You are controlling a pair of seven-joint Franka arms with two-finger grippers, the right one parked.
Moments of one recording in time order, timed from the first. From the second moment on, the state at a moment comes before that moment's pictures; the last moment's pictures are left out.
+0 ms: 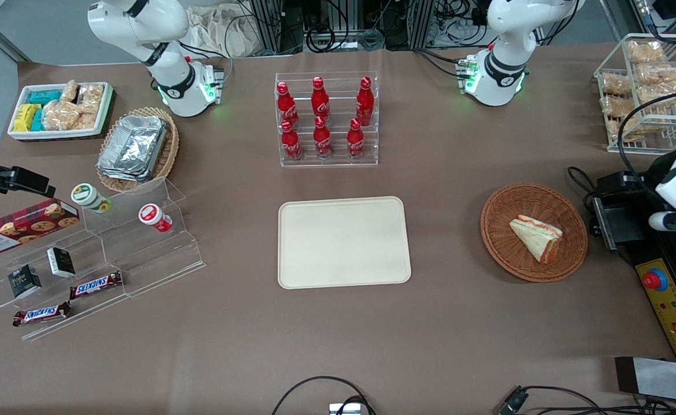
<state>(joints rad) 0.32 0.21 -0.34 -1.44 0.09 1.46 0.02</state>
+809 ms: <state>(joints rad) 0.33 0.27 -0.34 -1.60 0.09 1.67 -0.35</state>
